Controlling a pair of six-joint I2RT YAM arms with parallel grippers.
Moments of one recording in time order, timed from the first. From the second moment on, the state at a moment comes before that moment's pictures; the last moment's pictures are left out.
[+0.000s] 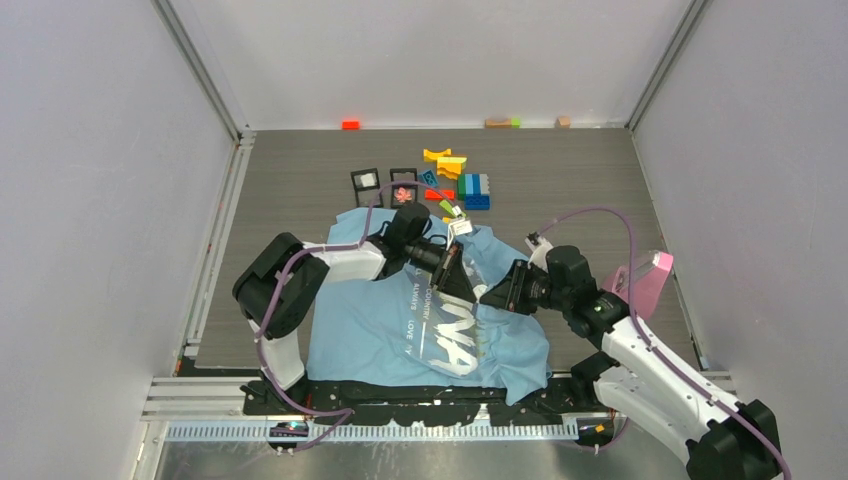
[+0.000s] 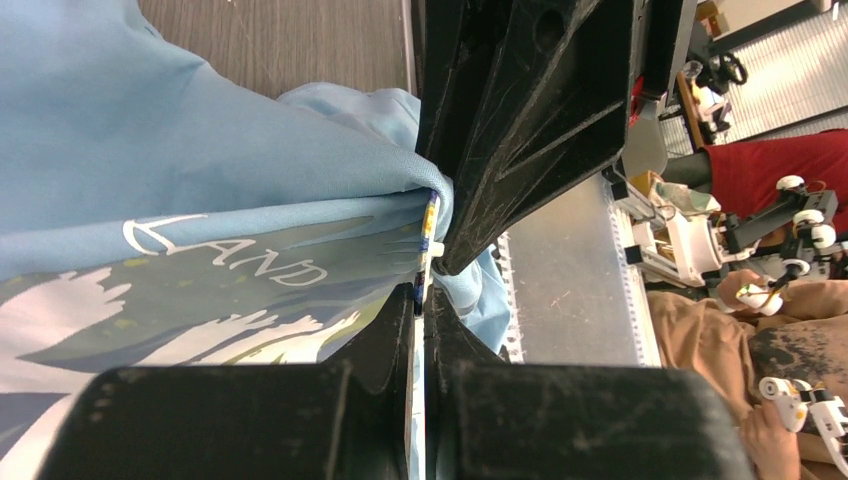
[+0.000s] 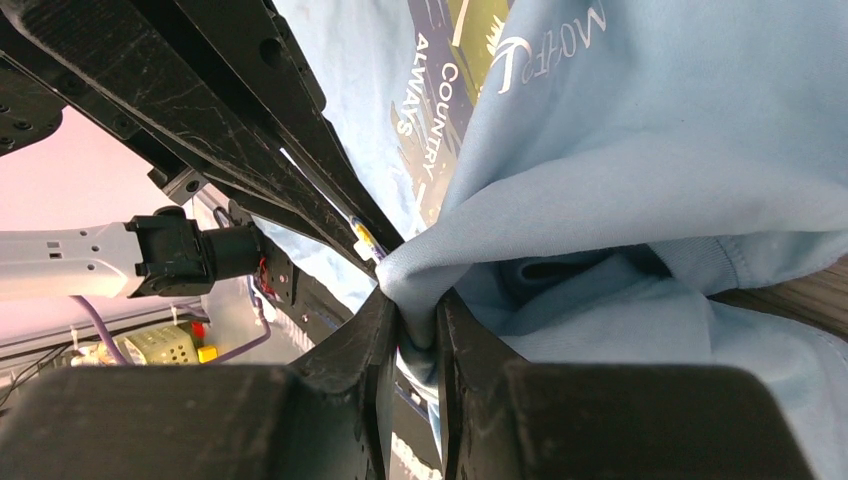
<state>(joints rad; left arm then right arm) -0.74 1.81 0.98 0.31 1.14 -0.34 0.47 0.76 0.44 -0.28 -0.41 0.79</state>
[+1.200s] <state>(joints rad) -0.38 1.20 1.07 -0.50 0.46 -0.26 0.47 1.23 0.98 -0.50 -0.05 0.55</state>
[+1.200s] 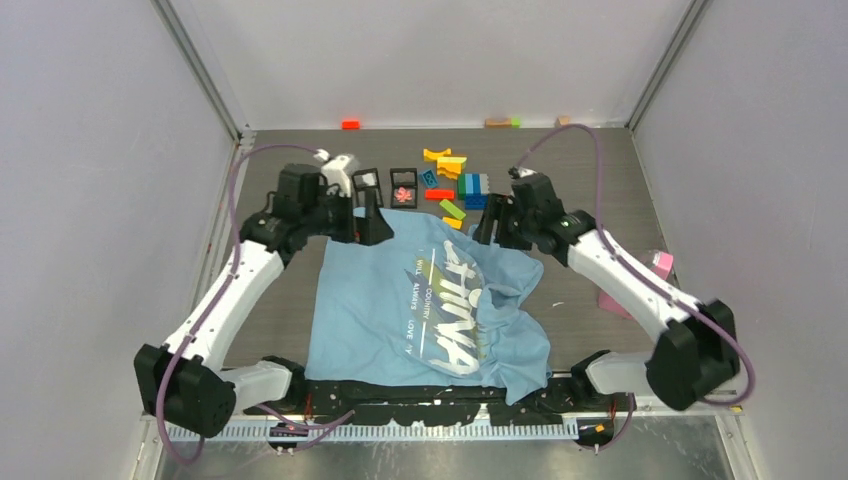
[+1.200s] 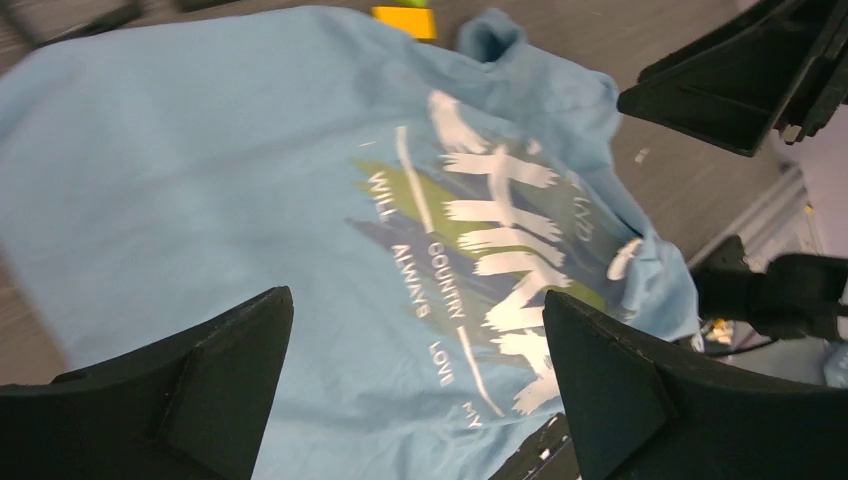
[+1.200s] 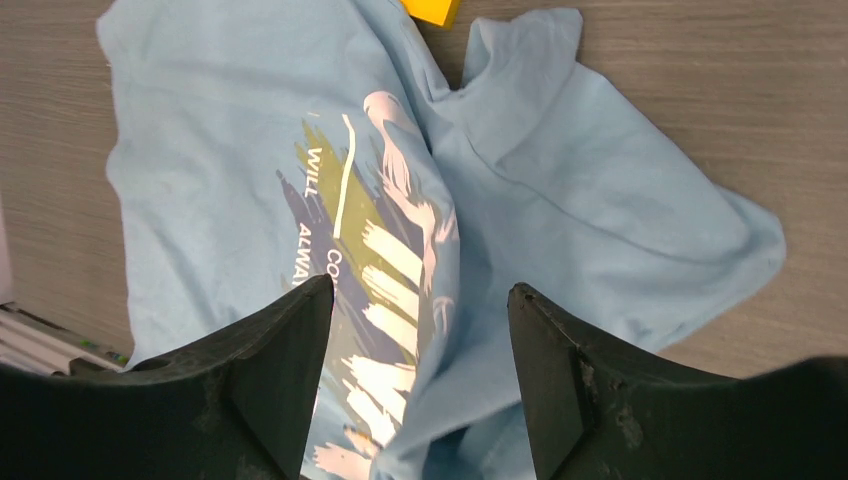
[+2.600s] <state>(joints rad) -0.23 1.06 0.98 -0.74 0.05 -0.17 0.71 2.62 2.36 -0.50 0.31 0.36</state>
